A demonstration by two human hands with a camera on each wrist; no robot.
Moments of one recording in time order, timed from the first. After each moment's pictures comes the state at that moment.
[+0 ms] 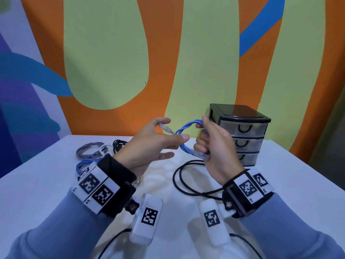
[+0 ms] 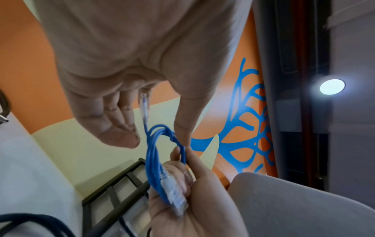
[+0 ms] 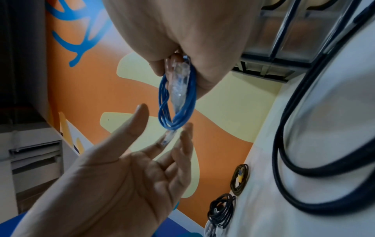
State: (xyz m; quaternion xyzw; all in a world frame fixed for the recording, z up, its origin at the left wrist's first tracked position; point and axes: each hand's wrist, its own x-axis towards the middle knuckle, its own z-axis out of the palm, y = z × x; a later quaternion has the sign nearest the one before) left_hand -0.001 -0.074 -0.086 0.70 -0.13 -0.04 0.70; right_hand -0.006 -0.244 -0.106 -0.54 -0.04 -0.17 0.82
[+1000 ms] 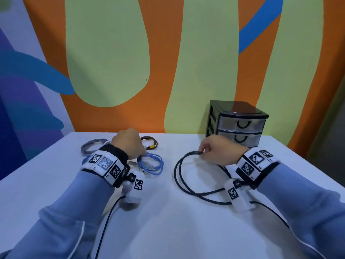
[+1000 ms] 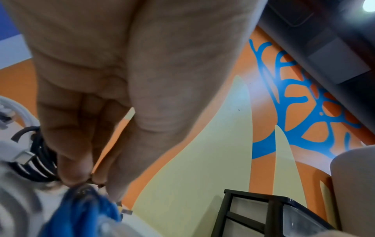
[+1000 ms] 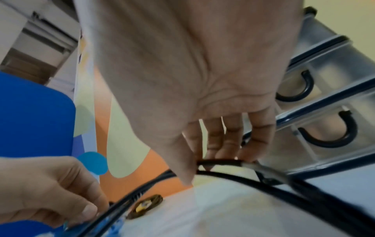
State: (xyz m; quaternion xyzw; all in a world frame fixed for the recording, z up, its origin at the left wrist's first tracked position) left_hand 0.062 -0.015 -0.108 0.98 -0.02 0.04 0.19; right_hand 0.025 -0.300 -0.109 -0.99 -0.09 0.01 0.14
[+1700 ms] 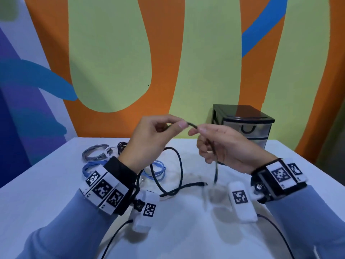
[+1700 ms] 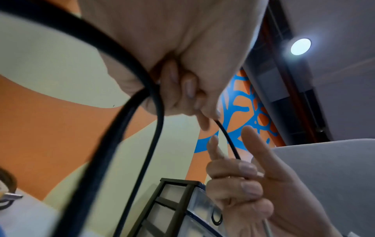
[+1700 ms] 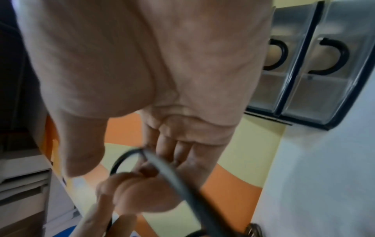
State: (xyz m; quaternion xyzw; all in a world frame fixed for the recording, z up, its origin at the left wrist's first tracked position) left_hand 0.001 -0.066 -0.081 0.73 -0.30 0.15 0.59; right_hand -0.016 -0.290 -0.082 -0.70 -0.20 0.08 0.68
